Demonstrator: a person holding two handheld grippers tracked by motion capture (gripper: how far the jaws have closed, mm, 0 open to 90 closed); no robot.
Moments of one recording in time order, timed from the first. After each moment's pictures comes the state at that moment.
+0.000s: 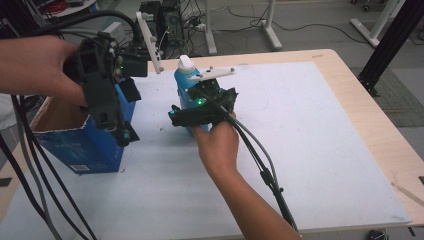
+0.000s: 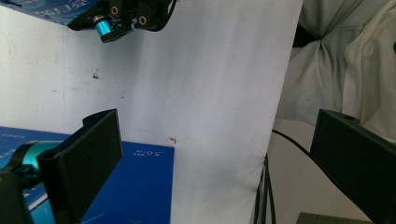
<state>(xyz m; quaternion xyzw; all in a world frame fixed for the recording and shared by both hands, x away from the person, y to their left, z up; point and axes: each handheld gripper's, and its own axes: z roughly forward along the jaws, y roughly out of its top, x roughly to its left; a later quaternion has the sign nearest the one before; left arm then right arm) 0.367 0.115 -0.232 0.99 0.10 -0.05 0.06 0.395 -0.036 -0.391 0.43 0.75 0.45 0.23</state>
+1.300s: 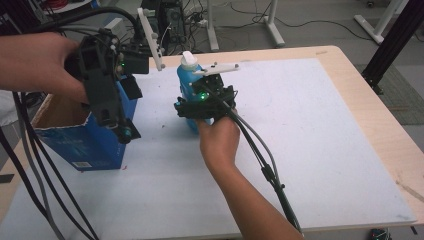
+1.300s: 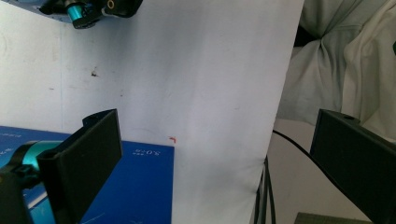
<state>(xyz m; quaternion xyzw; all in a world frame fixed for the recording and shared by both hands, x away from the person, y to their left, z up) 0.370 0.118 -0.236 0.99 0.10 -0.05 0.06 0.404 -0.035 -0.397 0.44 0.74 0.46 0.23</state>
